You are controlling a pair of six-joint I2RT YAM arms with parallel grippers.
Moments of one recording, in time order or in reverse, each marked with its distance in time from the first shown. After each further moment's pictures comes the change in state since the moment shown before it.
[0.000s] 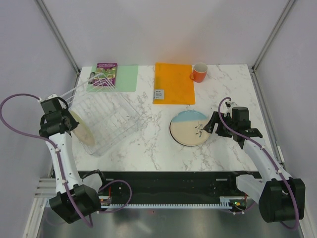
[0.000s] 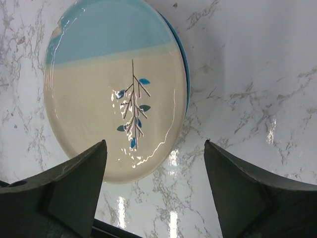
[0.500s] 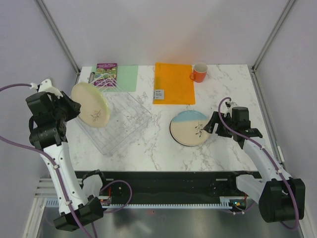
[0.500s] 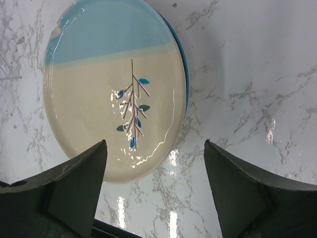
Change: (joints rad) left arm -0.012 -0.083 0.254 -0.048 0.326 -0.025; right arm 0.000 0.000 0.000 -0.001 0.002 0.000
